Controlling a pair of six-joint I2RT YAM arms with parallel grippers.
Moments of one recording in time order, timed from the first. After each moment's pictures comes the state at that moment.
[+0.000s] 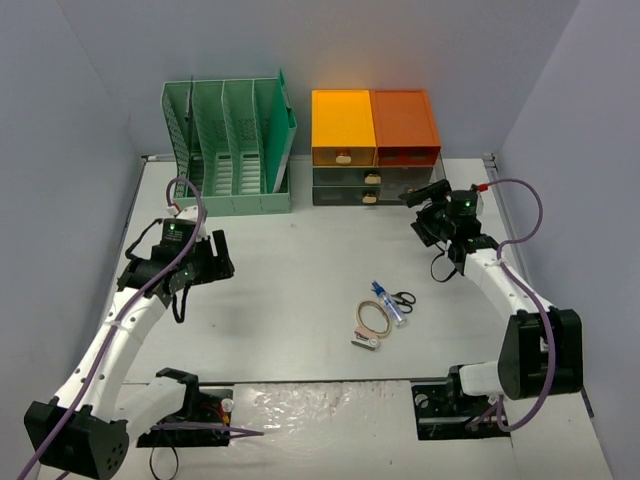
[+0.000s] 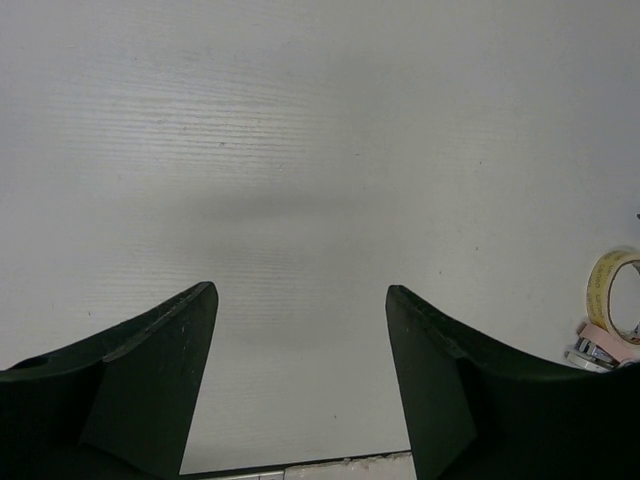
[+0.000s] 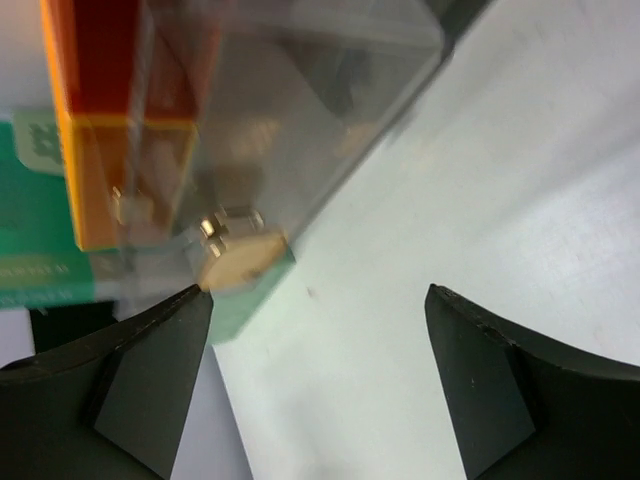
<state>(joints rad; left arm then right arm) -0.24 1.00 0.96 -0.79 0.00 -0.39 0.07 1.38 0.84 0.06 -0.12 1.17</state>
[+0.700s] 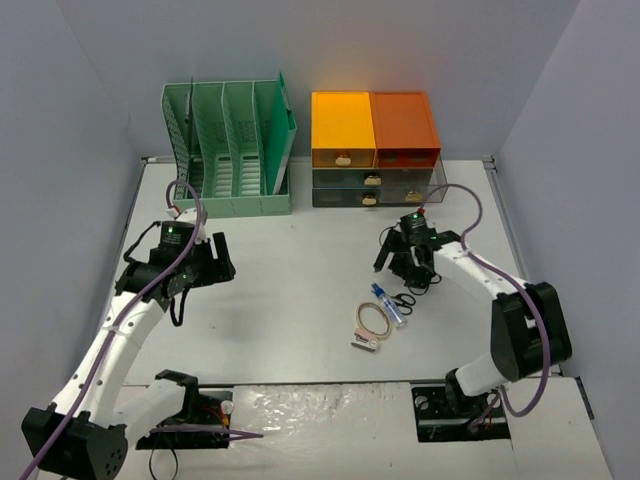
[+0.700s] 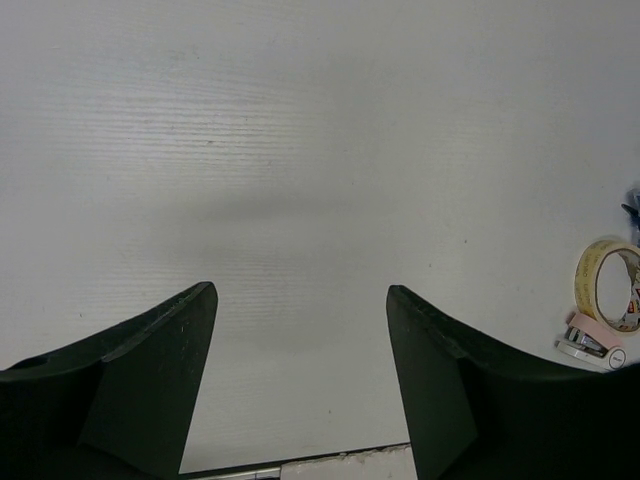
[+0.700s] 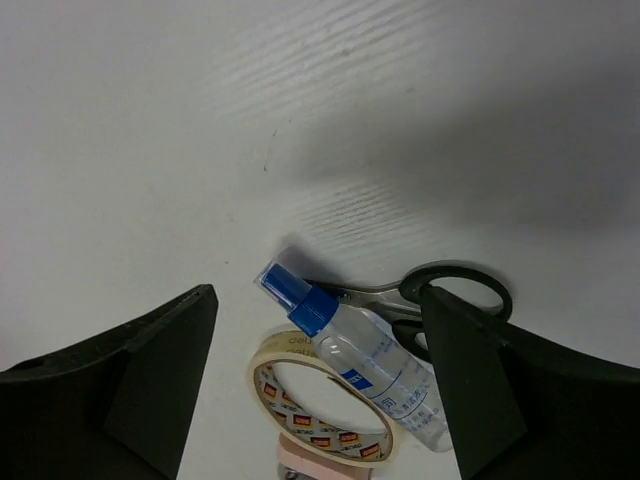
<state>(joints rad) -0.24 0.98 0.96 -0.80 0.02 -0.38 0.30 1.42 0.88 -0.49 0.01 0.79</state>
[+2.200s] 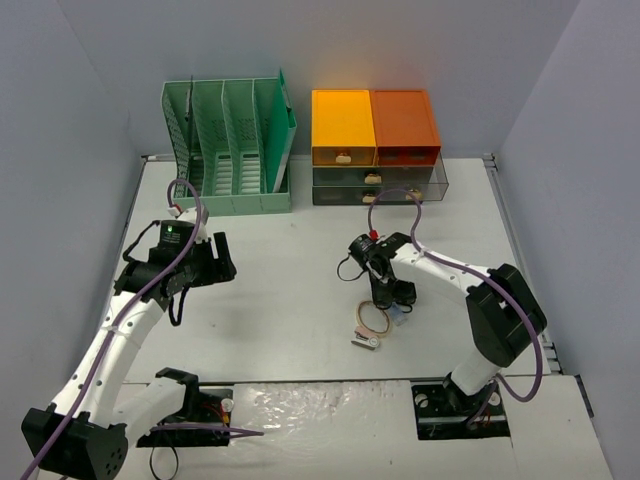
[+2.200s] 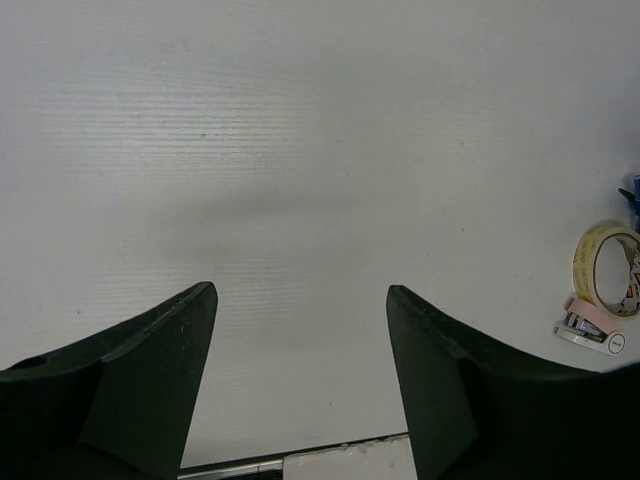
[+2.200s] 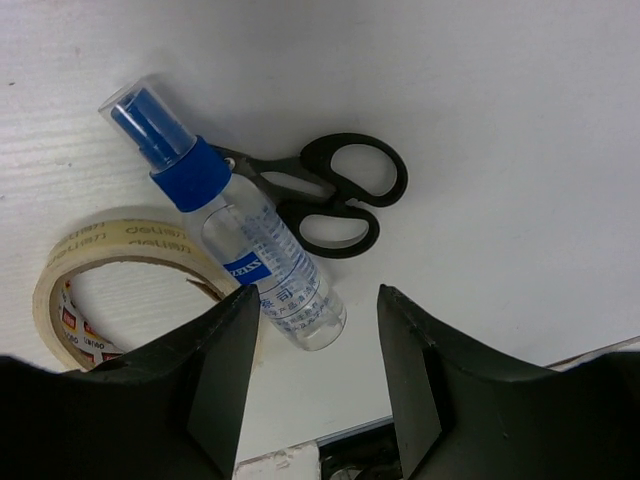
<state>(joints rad) -0.24 0.97 0.96 -0.81 0.05 -0.37 0.67 1.62 1.02 -0.94 0.40 0.61</state>
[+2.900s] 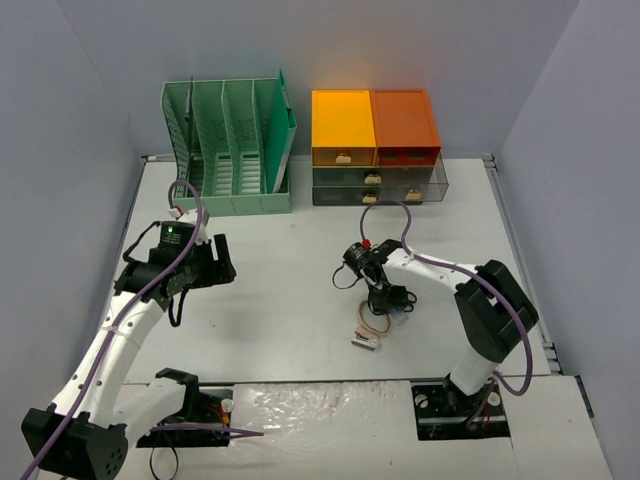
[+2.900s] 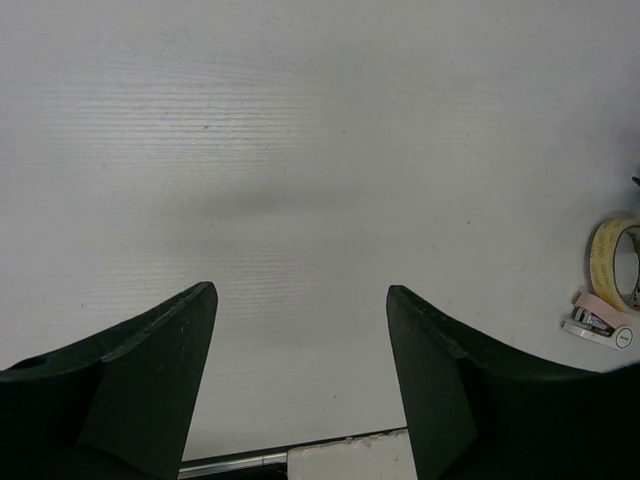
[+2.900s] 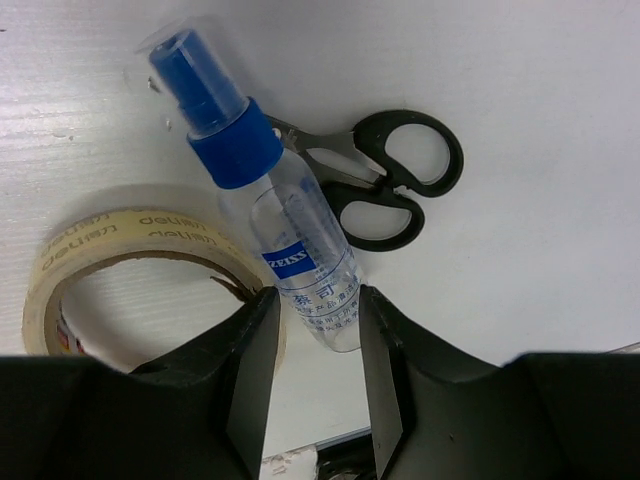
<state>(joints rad) -0.24 0.97 0.96 -0.83 0.05 -0.36 0.70 1.67 0.99 -0.90 0.38 0.60</state>
